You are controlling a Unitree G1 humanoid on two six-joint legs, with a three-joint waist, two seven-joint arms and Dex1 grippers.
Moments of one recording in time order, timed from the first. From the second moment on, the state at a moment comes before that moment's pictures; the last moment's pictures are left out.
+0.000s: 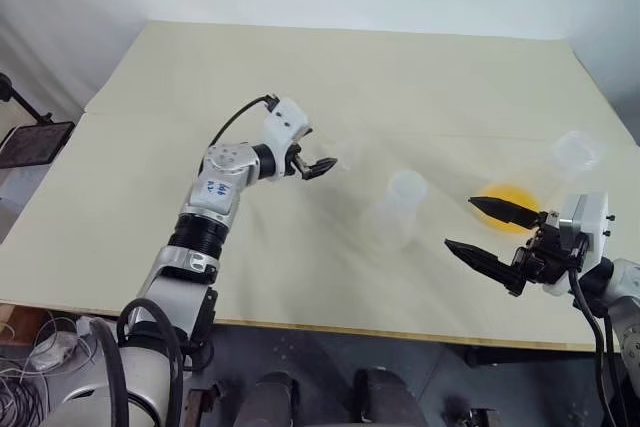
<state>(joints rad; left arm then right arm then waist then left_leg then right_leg) -0.96 0.26 -0.11 0.62 0.00 0.23 -0.64 0.07 -0.73 -0.40 -0.40 0.71 0.35 0.97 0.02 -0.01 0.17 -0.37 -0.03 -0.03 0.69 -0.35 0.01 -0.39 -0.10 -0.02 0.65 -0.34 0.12</state>
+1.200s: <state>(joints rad) -1.18 0.10 -0.10 1.12 0.09 0.09 -0.37 0.14 -0.69 -0.40 -0.47 0.71 0.35 0.90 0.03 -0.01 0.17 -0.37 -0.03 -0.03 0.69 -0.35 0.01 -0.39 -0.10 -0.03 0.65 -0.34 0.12</state>
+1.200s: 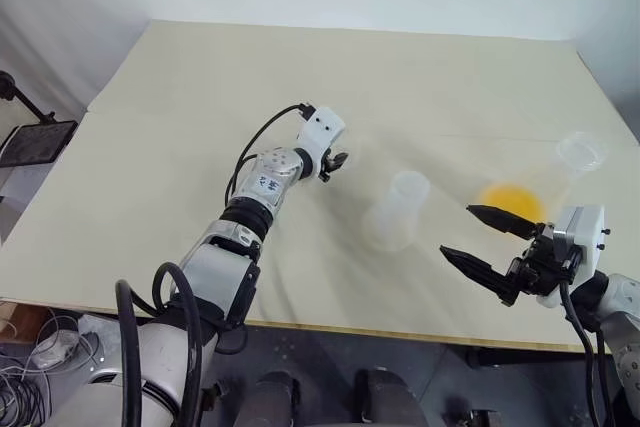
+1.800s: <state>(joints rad) -1.18 0.28 -0.02 1.03 0.03 0.11 -0.56 0.13 -0.69 -0.40 -0.47 0.71 0.35 0.90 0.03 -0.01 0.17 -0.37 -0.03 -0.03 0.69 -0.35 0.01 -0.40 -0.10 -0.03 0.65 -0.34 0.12</state>
